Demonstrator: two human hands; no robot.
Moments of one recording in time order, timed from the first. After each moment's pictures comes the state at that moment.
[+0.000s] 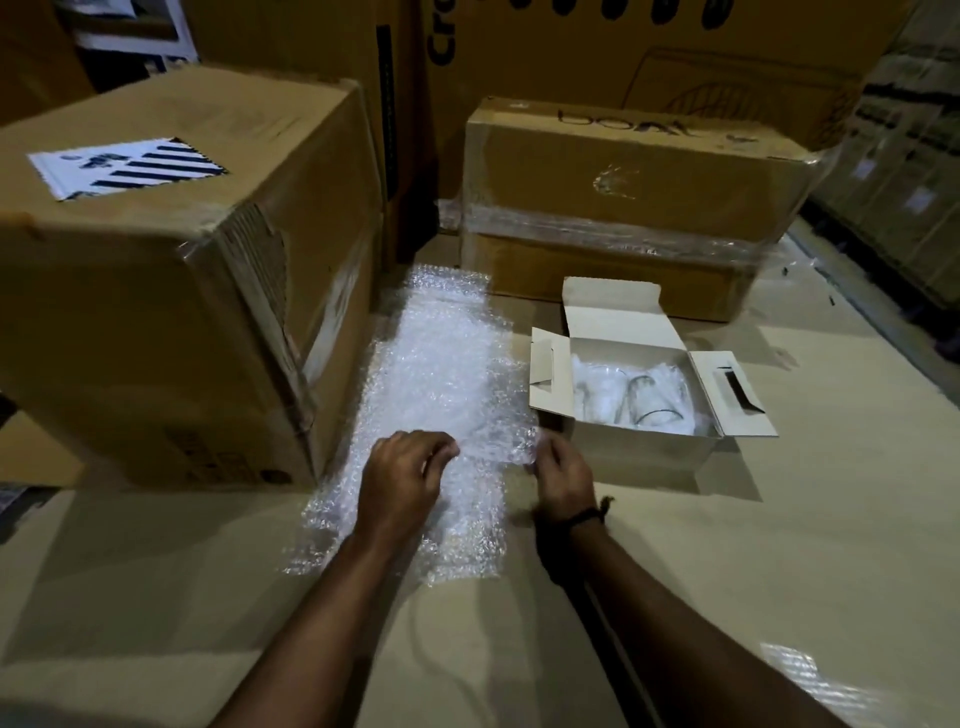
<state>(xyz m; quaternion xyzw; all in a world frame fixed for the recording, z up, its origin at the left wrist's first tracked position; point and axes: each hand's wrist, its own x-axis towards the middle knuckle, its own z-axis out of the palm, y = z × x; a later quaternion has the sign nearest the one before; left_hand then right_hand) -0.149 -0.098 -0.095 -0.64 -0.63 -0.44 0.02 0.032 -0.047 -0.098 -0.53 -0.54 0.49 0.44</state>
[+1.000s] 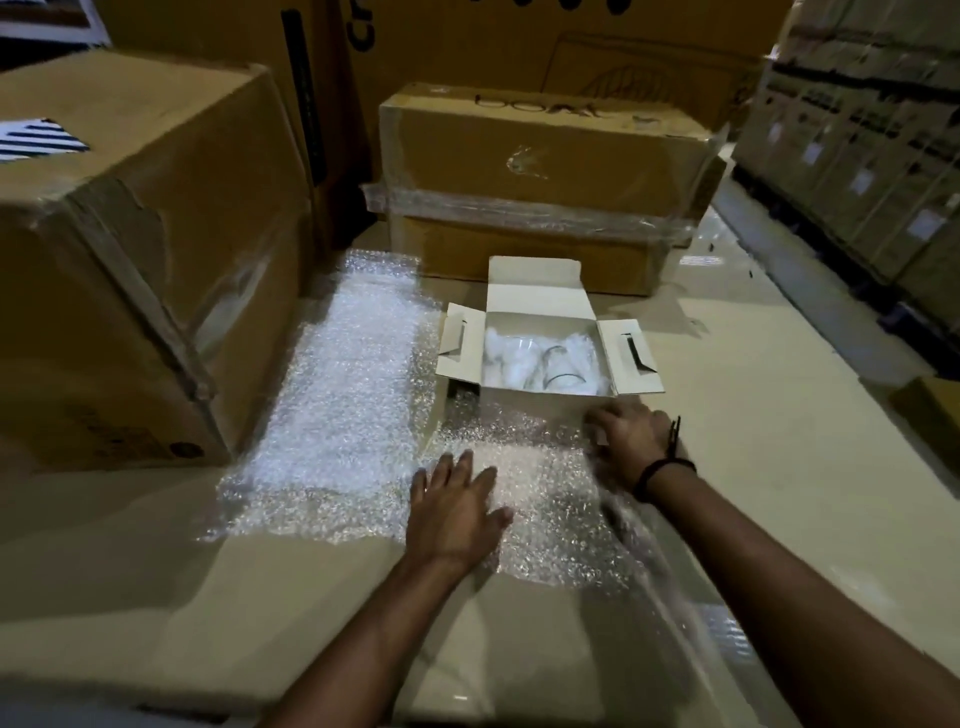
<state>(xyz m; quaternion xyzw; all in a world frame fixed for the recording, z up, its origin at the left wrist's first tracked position) 0.018 -0.122 -0.104 -0.67 -0.73 -0.07 -0.11 0.230 -0.004 -0.060 -0.57 -0.82 -0.01 0.03</state>
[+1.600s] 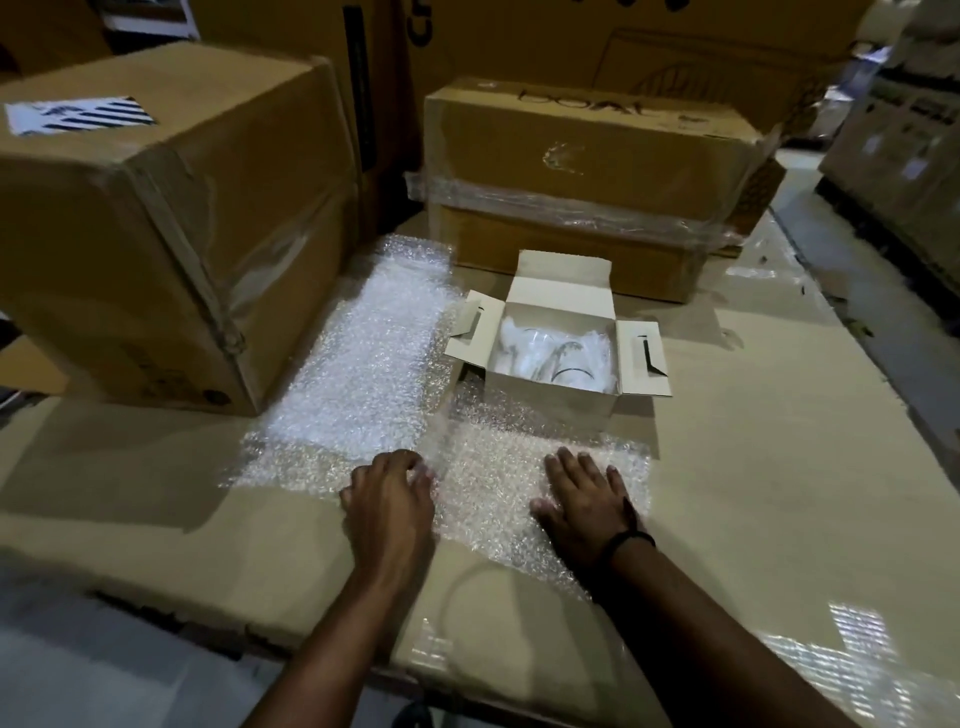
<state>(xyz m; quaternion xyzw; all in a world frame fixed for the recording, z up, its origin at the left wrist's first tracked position) 0.020 -0.167 -0.106 -0.43 -0.84 -0.34 0.01 0.227 -0.068 -0.116 -0.50 -0.86 0.10 -0.02</state>
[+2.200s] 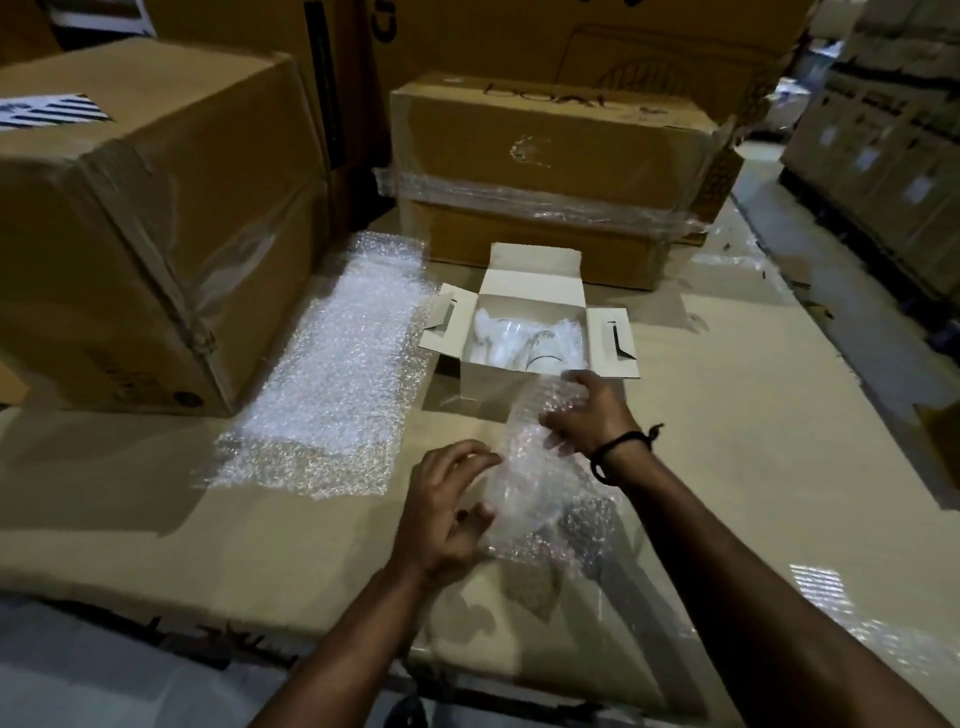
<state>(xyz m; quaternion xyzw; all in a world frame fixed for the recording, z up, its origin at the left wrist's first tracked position) 0.062 -0.166 -0.102 -0.67 -0.55 -0.50 -0.08 0.220 -0.020 -0.040 -0.58 -0.60 0.48 0.28</state>
